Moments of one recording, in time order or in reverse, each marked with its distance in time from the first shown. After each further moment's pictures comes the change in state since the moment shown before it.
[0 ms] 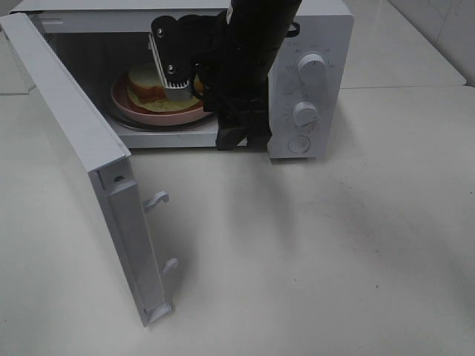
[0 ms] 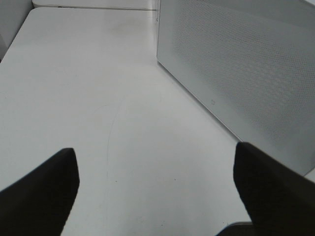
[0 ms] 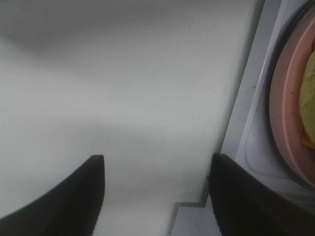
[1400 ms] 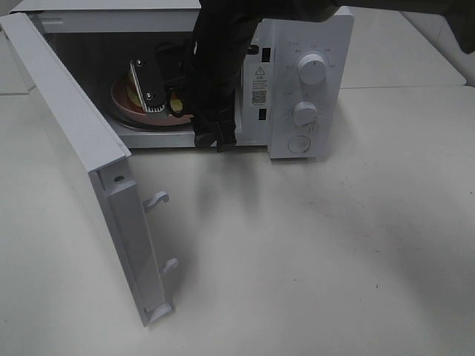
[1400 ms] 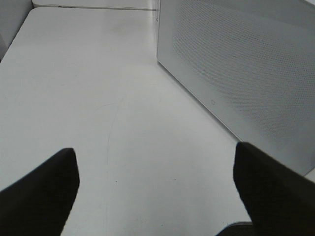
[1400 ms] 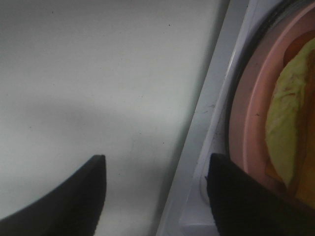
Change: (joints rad) left arm 0.000 0.000 0.000 0.000 0.000 0.000; right arm 0.006 0.221 -0.195 -0.082 -0.092 -0.002
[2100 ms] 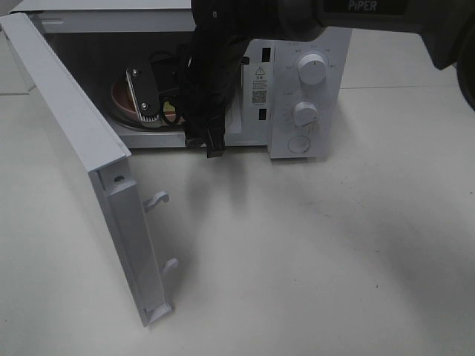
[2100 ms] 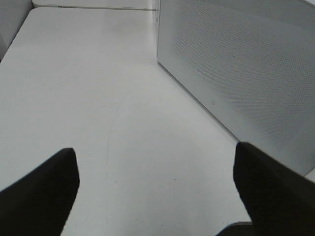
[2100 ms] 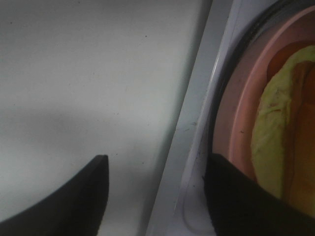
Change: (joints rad) left arm 0.000 0.000 0.000 0.000 0.000 0.000; right arm 0.000 0.050 0.000 -0.004 -0.120 0.000
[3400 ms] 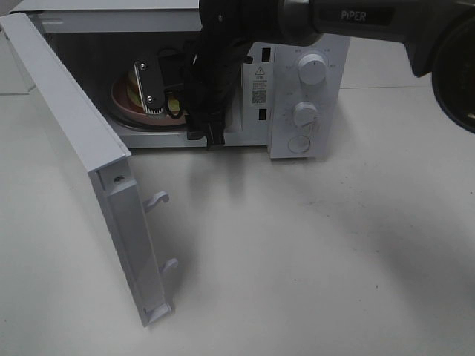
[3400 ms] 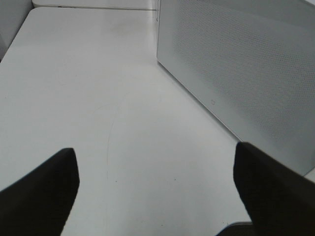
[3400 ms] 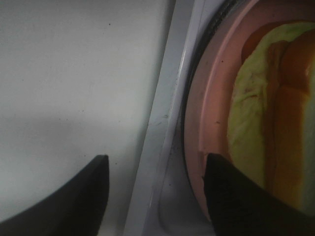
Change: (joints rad) left arm 0.000 0.000 0.000 0.000 0.000 0.000; right arm -0.034 0.058 -0.070 0.013 -0.041 0.004
